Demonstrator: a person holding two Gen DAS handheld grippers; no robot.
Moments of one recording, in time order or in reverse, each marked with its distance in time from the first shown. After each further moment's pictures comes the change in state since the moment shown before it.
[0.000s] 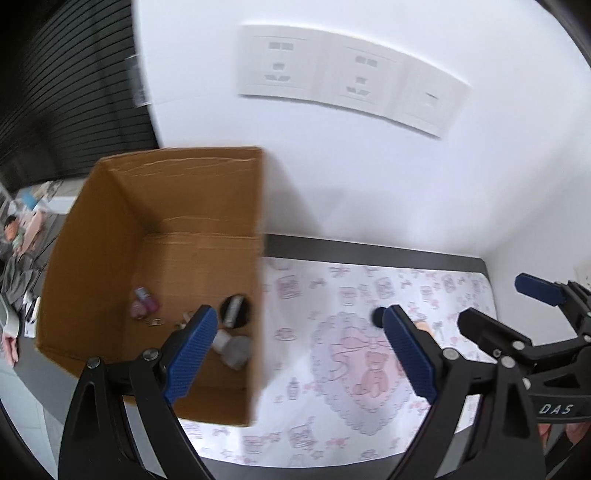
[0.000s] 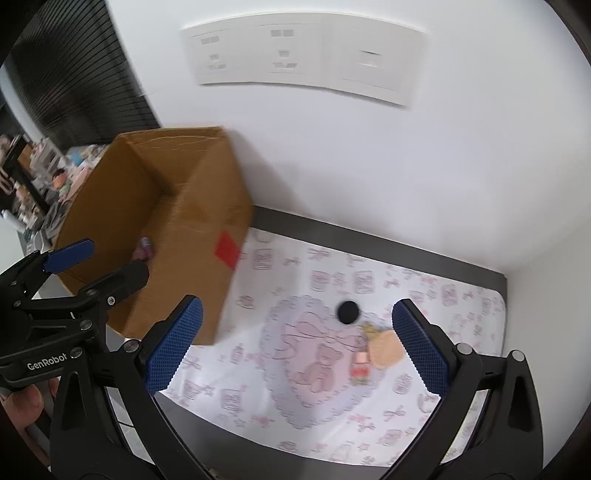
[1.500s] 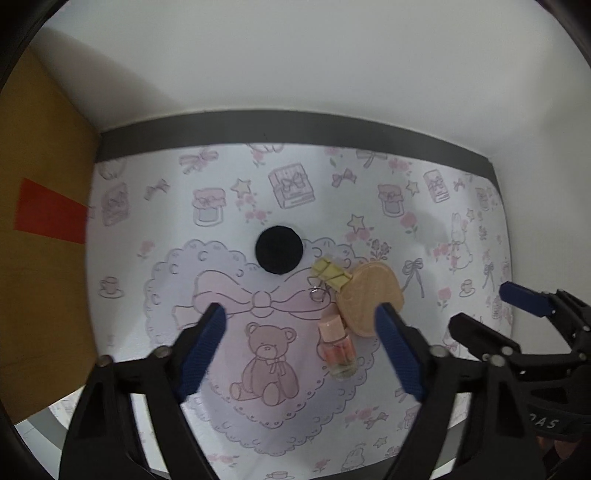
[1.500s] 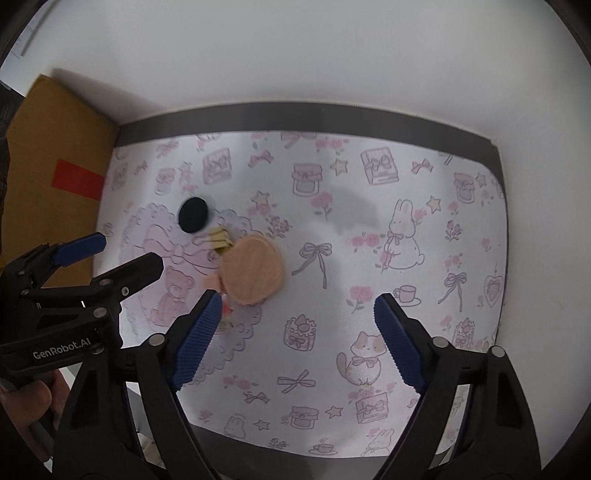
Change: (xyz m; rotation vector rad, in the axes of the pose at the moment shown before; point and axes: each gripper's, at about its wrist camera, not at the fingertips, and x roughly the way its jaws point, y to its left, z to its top) left arm 0.220 -0.150 -0.051 0.064 0.424 -0.073; right arm 0.147 -0.206 -0.090 0.156 0.346 0.025
